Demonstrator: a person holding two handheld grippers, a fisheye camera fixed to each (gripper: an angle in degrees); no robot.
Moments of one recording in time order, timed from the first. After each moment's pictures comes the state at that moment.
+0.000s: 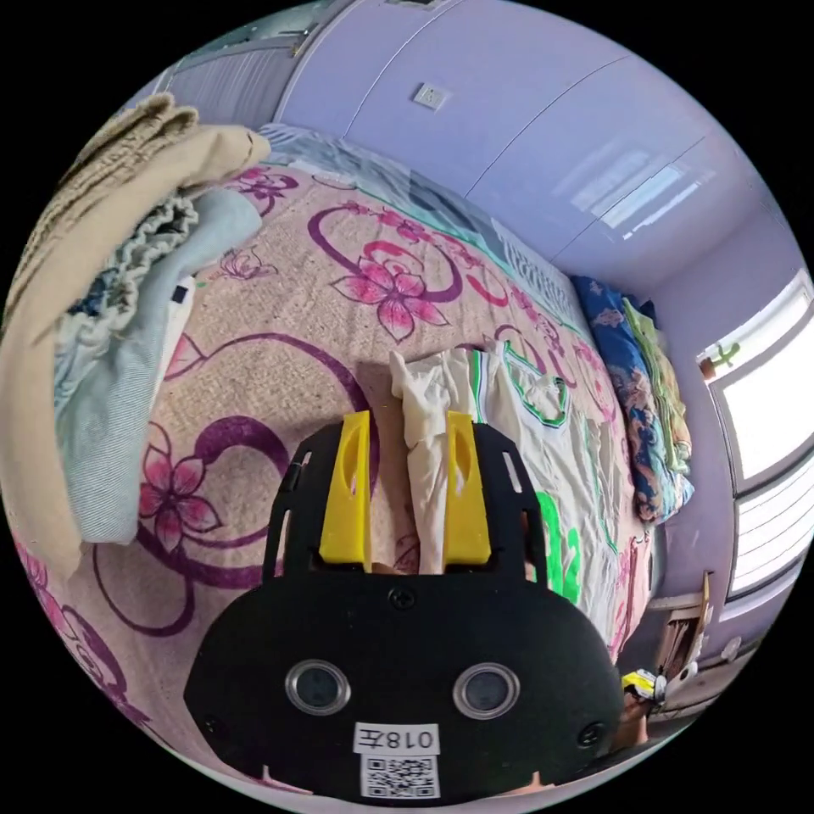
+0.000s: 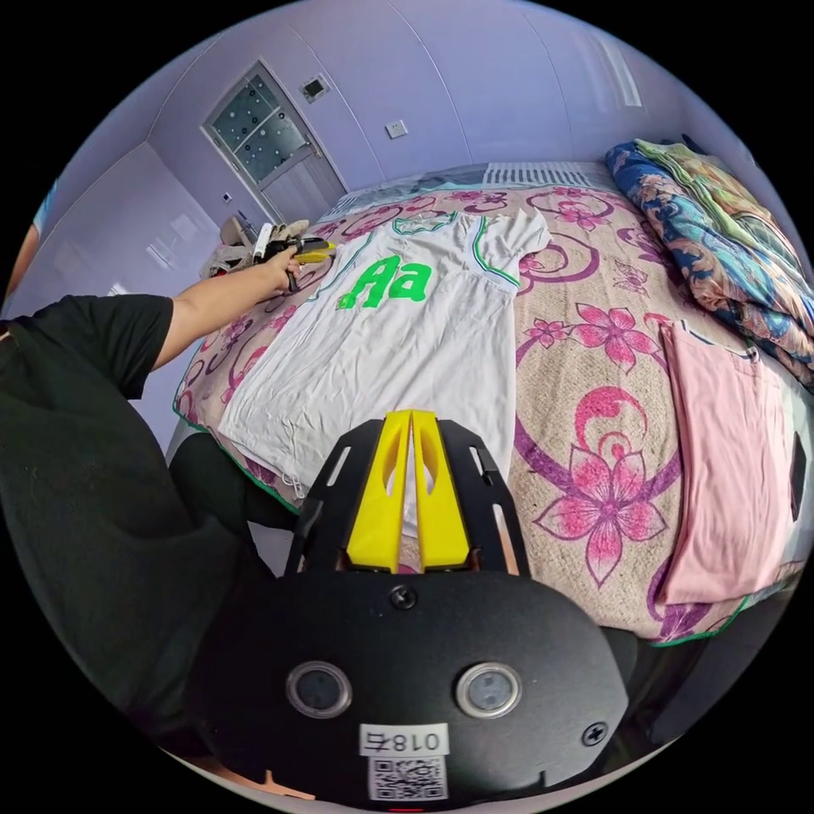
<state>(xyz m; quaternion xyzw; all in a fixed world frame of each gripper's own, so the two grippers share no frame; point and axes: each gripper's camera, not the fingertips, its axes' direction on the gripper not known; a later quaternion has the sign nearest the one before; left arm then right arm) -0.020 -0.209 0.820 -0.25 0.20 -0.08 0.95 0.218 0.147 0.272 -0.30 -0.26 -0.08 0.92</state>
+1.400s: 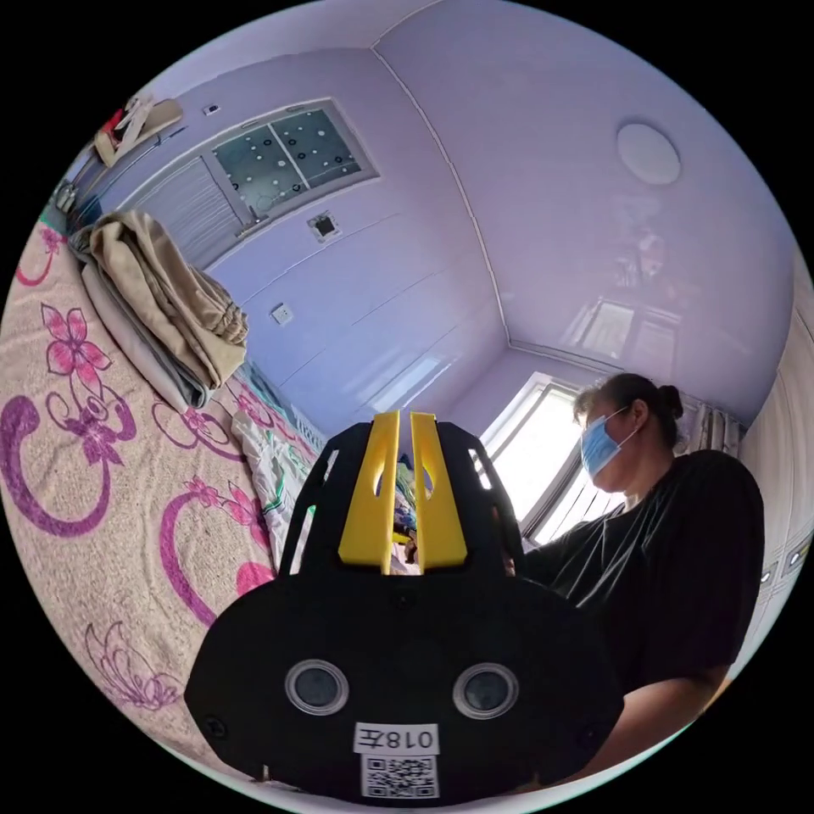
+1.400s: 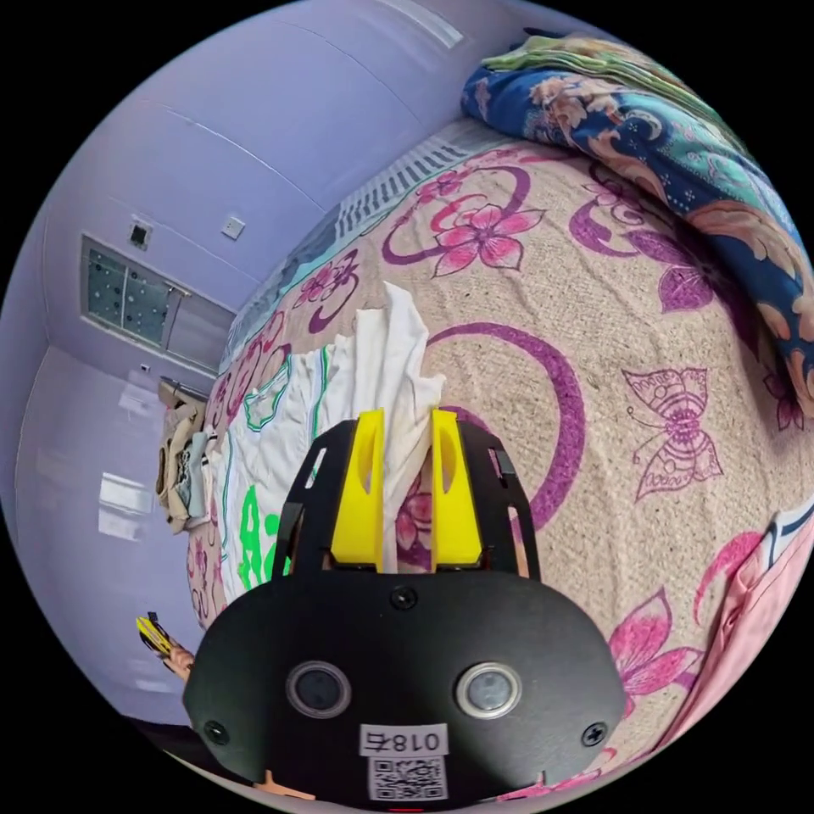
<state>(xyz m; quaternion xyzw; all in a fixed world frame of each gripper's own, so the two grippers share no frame) -0.424 0.084 0.391 0.19 0.49 -0.18 0.83 0.295 0.012 0.621 -0.31 -0.20 0.17 0.91</state>
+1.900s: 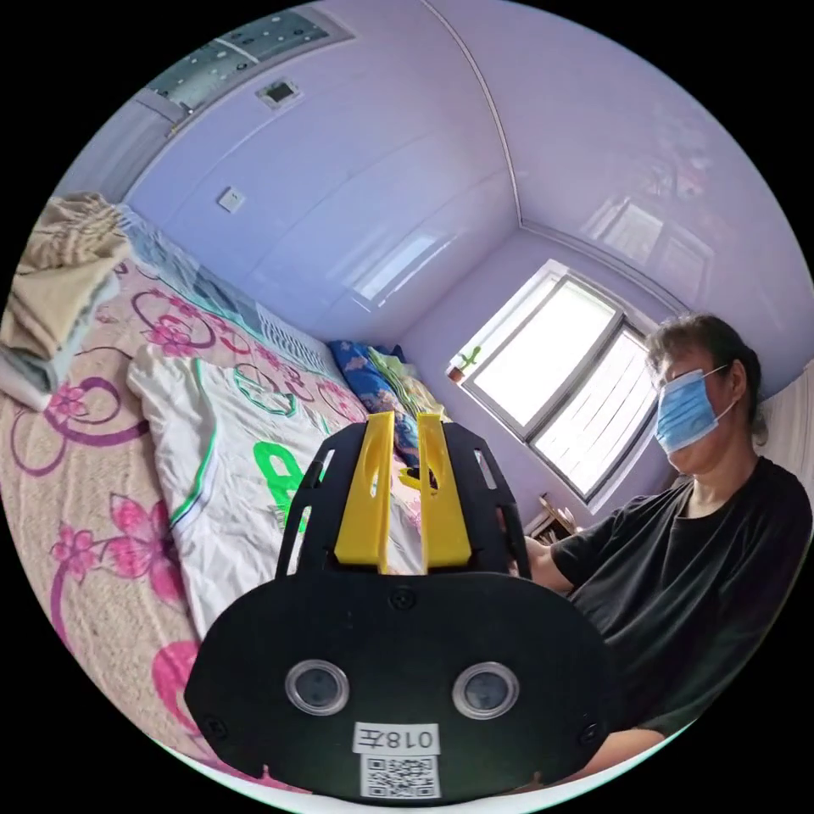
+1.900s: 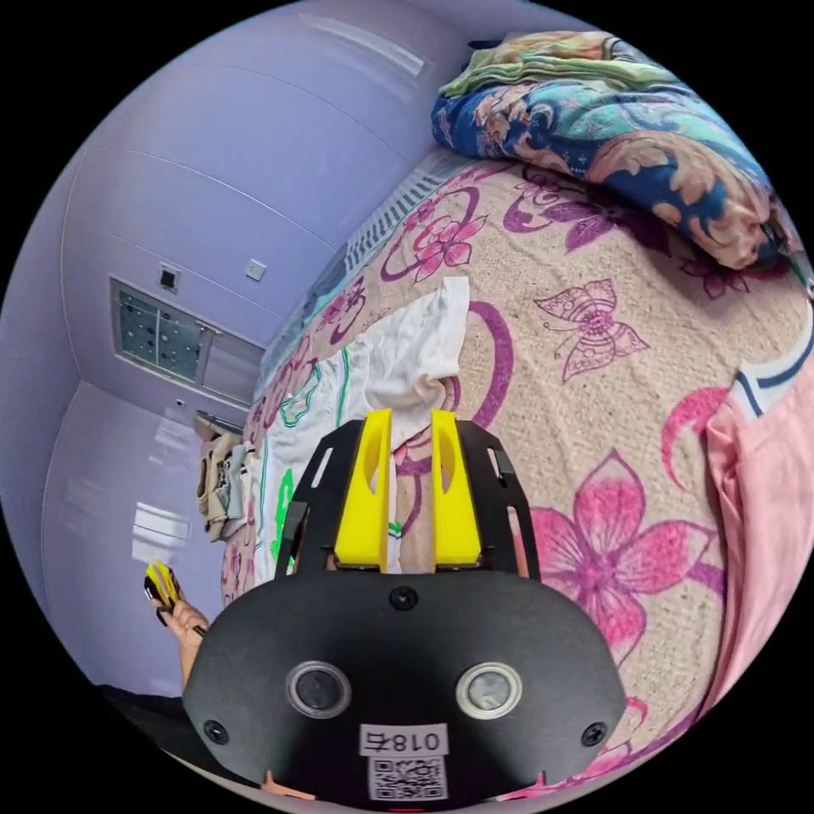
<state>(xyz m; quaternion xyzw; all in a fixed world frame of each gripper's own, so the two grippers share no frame) -0.257 -0.218 0.378 0.01 0.54 -0.04 0.84 0.371 0.065 0.519 -0.23 -0.26 0.23 0.91</state>
